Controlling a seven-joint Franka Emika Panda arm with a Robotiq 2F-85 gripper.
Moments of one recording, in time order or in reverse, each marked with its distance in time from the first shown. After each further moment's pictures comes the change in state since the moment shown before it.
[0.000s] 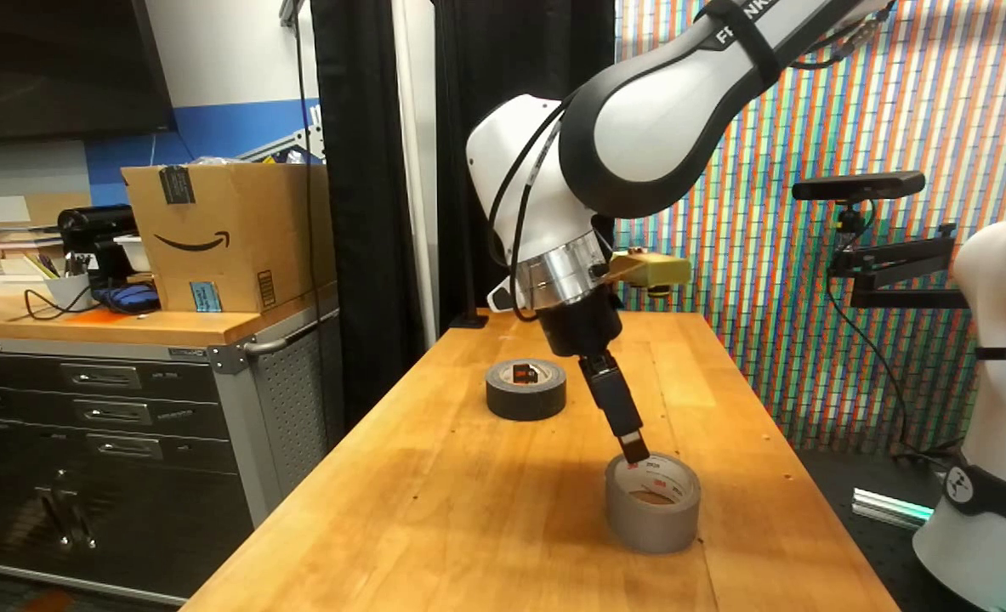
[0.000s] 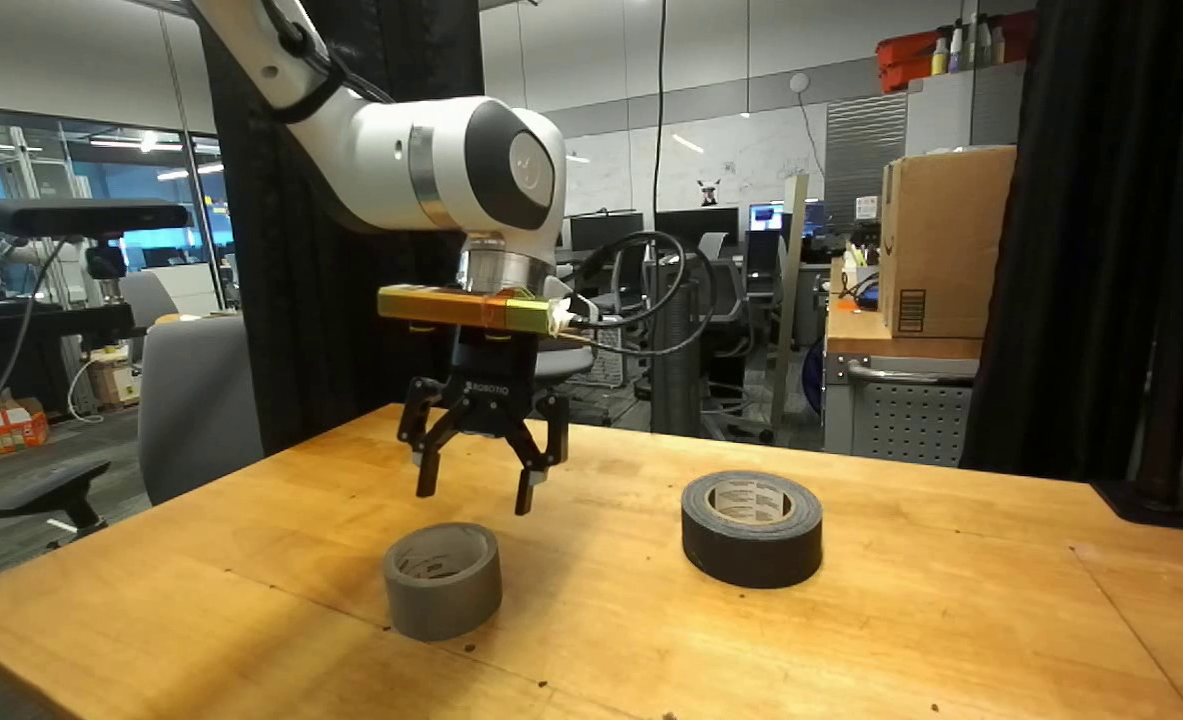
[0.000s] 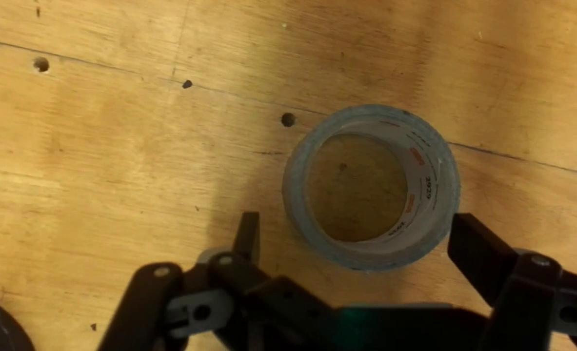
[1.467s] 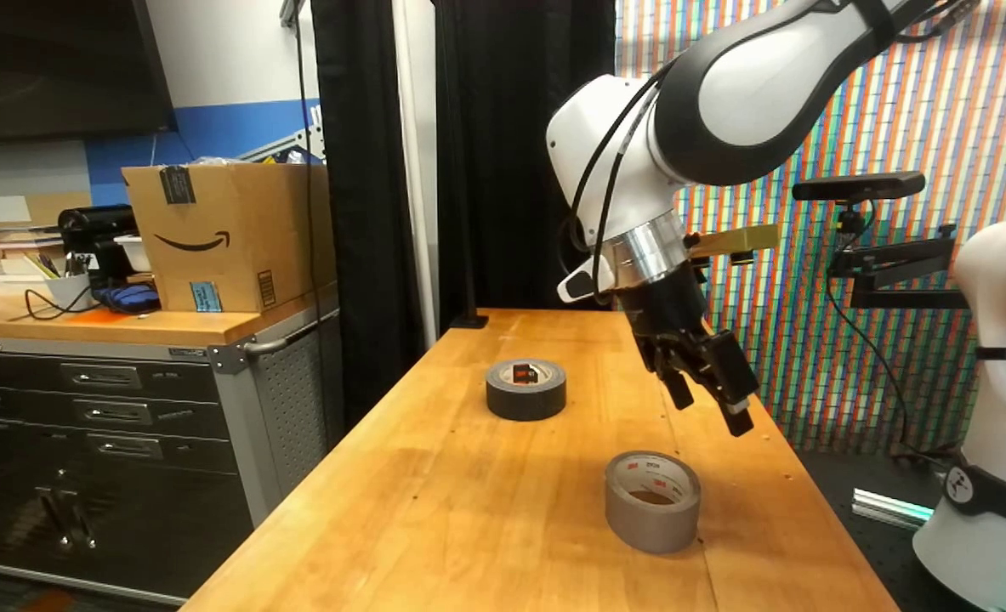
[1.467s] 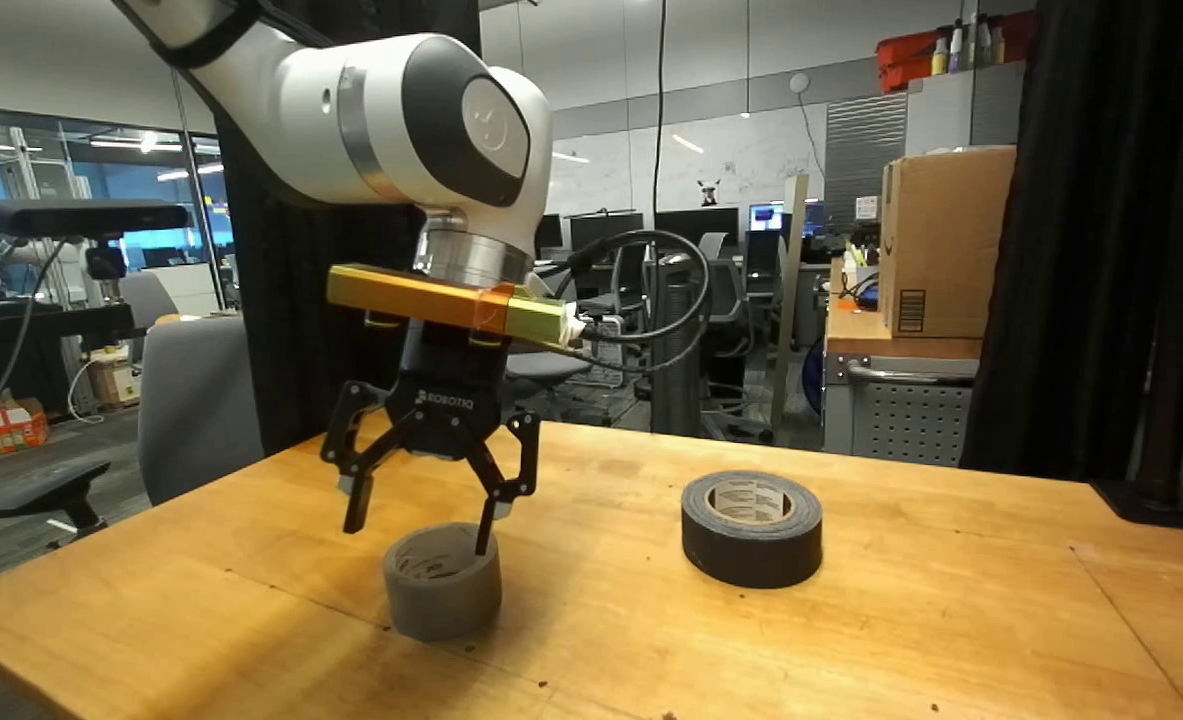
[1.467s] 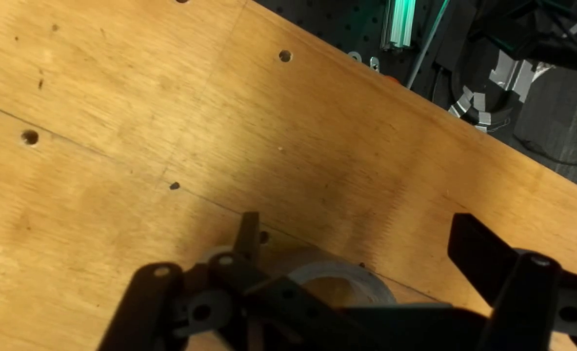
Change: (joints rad) arm -0.003 -0.238 -0.033 -0.219 0.027 -0.068 -0.301
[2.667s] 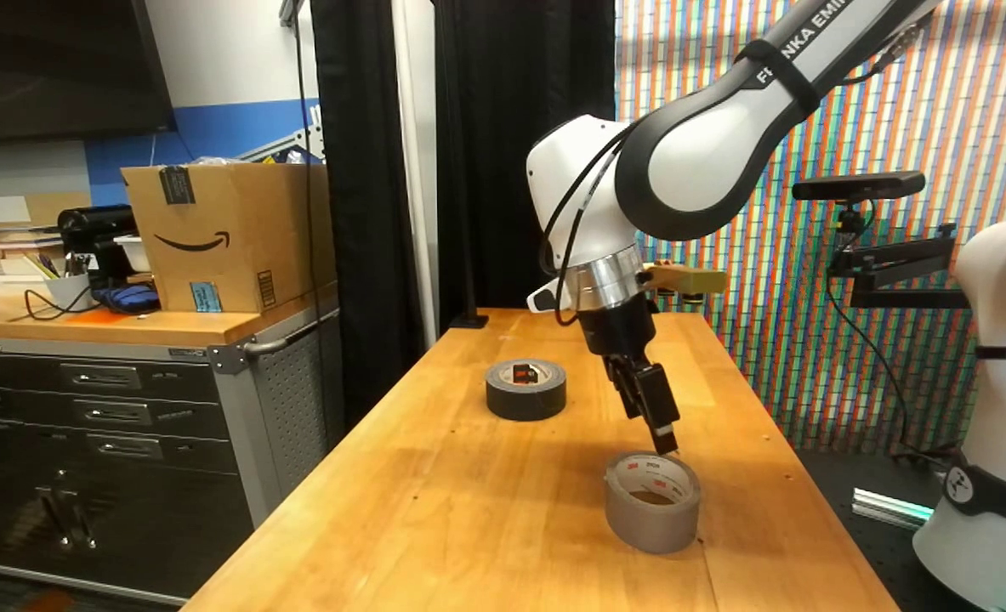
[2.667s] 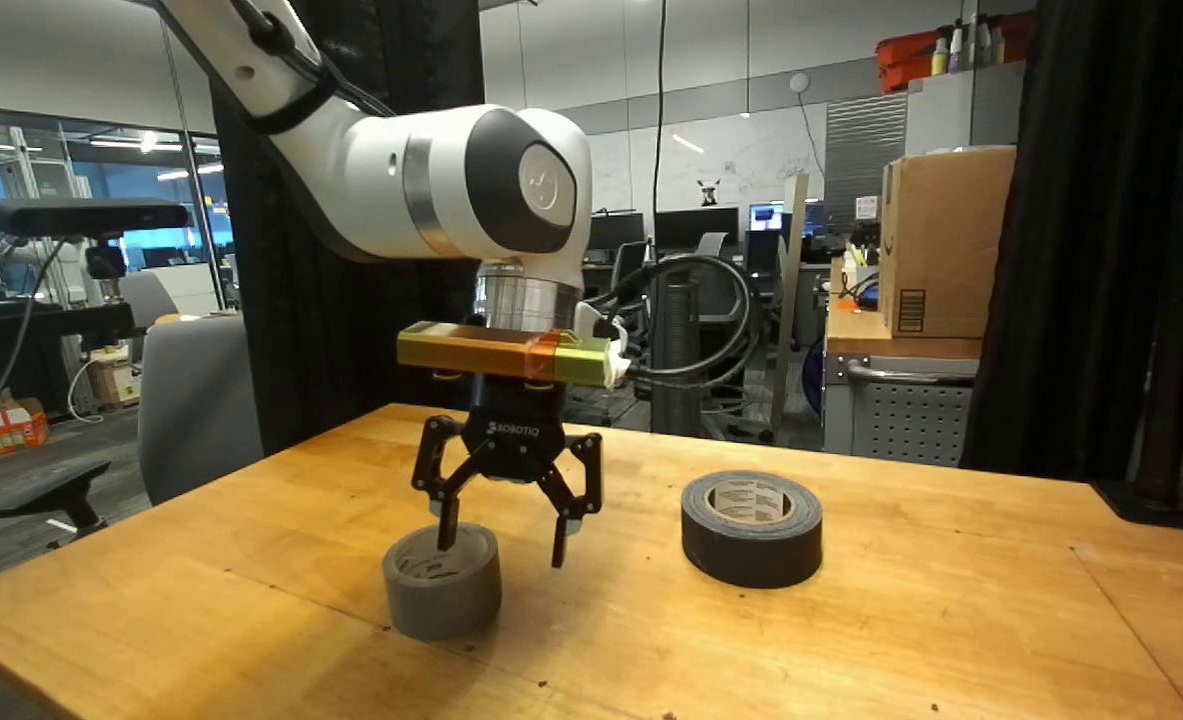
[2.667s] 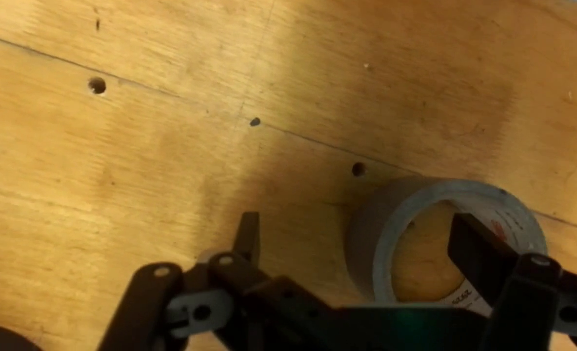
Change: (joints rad) arm -0.021 0.129 -0.033 0.029 -0.057 0.213 0.125
